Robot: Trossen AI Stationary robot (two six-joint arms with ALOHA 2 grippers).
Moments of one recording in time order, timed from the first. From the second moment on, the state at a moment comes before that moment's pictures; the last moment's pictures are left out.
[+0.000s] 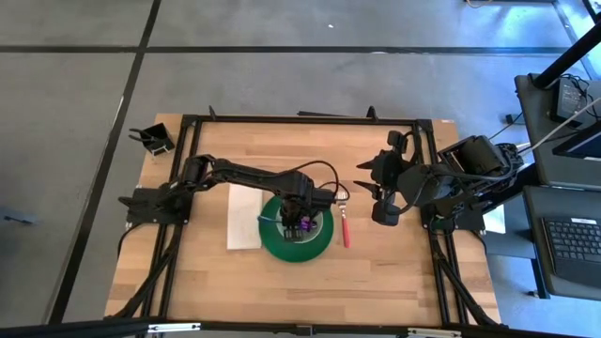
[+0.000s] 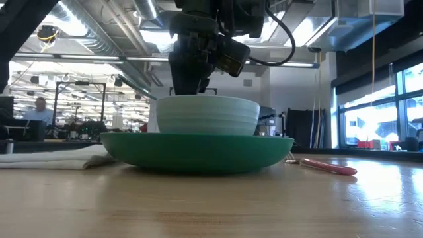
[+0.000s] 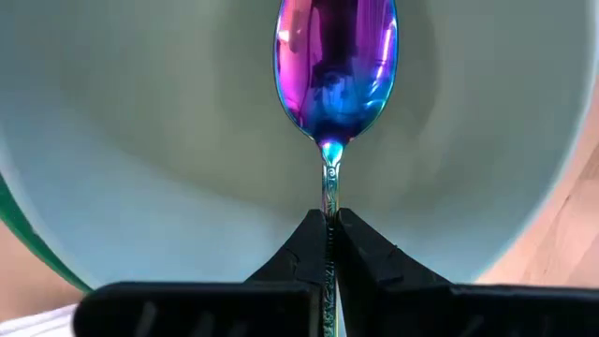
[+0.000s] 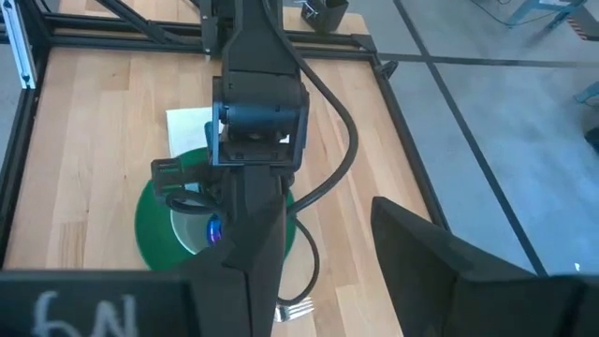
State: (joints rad) left arm -0.05 2.16 1.85 -1.27 0.16 -0.20; right arm 0.42 1.64 2.32 -1.50 0.61 0.28
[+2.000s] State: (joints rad) left arm -0.10 1.41 2.31 -1.45 -0.10 -0.25; right arm 0.51 1.28 2.16 -1.30 0.38 0.11
